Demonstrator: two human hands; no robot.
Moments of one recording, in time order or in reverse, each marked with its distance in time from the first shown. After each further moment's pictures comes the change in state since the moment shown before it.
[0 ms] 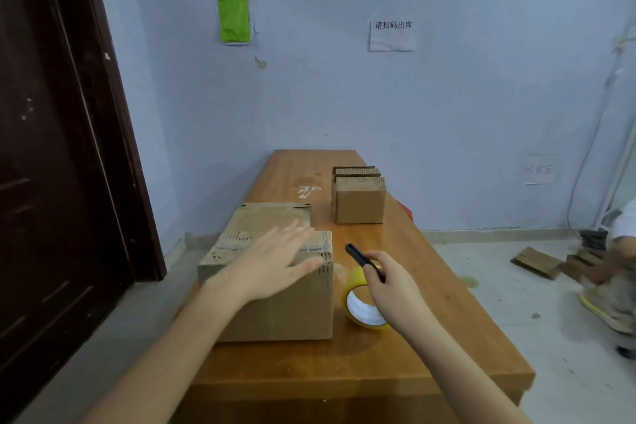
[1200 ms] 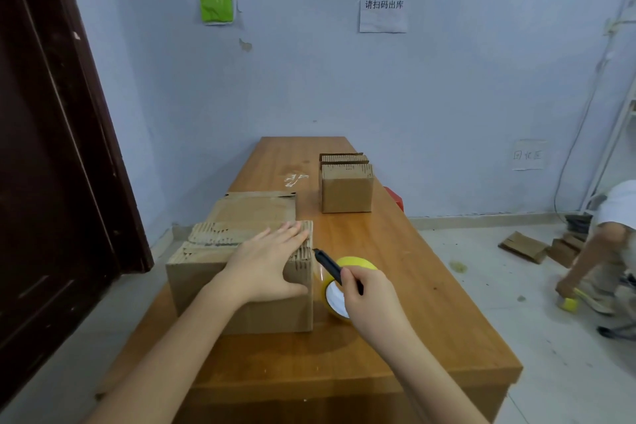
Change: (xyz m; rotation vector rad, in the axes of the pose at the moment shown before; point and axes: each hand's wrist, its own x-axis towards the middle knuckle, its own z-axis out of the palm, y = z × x) left_hand 0.033 -0.004 0.036 0.137 0.024 0.045; right_hand -0.012 0.004 0.006 -0.057 -0.013 -0.053
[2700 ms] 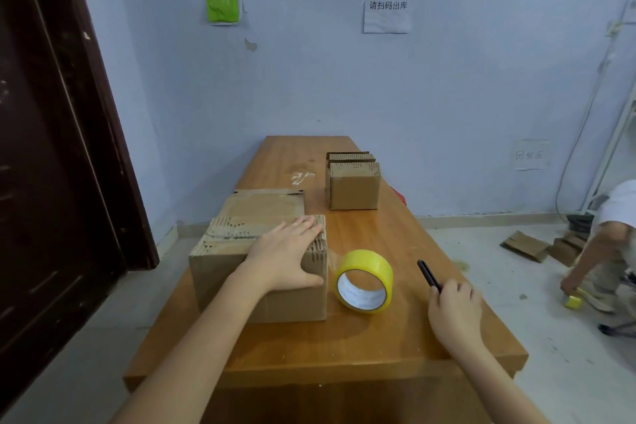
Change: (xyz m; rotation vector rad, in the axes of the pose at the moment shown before) left_hand 0.001 -0.001 0.002 0.001 0.021 0.005; right_hand 0.015 0.130 -0.018 -0.568 0.261 0.342
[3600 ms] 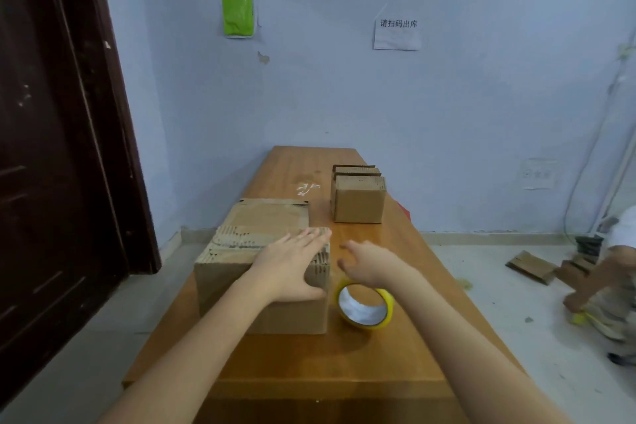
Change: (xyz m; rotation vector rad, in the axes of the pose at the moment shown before) left_hand 0.001 -0.002 0.001 -0.009 -0.003 0.009; right_hand 0.028 -0.141 -0.048 -0.128 -0.464 -0.572
